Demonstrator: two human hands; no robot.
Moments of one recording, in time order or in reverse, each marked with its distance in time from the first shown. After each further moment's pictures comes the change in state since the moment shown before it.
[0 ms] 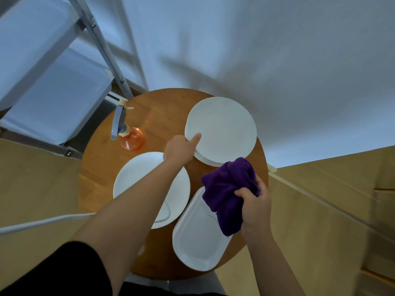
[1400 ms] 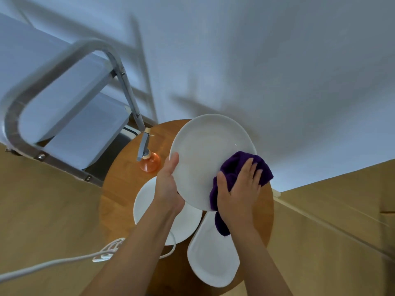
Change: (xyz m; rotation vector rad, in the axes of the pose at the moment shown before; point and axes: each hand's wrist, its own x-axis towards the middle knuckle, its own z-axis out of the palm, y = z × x) left_hand -0.113 -0.018 -0.083 -1.460 -0.309 0.014; right_hand -0.048 -0.041 0.067 -0.722 0.124 -0.581
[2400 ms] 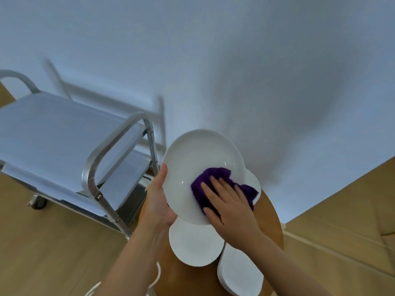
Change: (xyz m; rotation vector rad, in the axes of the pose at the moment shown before) left_hand -0.106 0.137 -0.017 -0.089 -0.570 -0.028; right_hand -0.093 -0.102 -0.040 -0.358 -0.003 -0.774
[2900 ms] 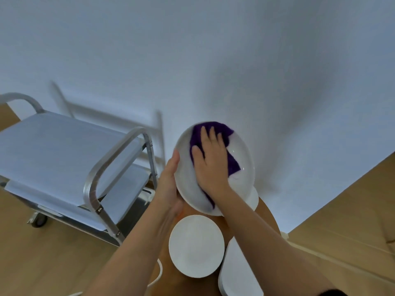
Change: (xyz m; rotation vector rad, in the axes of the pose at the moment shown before) left_hand 0.016 0.008 0.062 0.213 0.051 0.112; right_hand 0.112 -0.030 -0.043 0.248 0.290 0.283
